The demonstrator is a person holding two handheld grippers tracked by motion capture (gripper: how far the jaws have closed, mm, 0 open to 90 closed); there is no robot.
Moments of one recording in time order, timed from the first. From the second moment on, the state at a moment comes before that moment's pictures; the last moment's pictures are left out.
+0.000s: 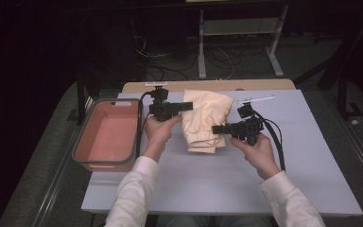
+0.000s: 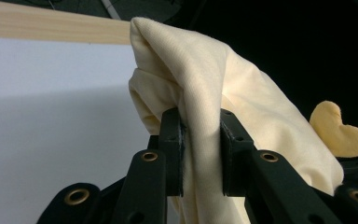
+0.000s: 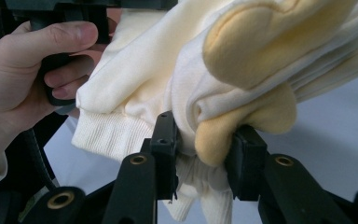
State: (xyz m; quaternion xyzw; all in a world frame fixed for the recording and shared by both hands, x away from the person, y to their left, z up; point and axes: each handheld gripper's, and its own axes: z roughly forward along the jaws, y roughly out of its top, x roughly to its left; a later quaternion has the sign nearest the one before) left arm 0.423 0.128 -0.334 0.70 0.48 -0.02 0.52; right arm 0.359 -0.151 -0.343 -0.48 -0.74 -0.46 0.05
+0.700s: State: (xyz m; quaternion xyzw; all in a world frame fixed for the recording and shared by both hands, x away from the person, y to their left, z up) left arm 0.417 0.163 -0.288 0.70 0.48 0.02 0.53; right arm 0.363 -0.118 -0.303 -0.45 -0.76 -0.47 0.03
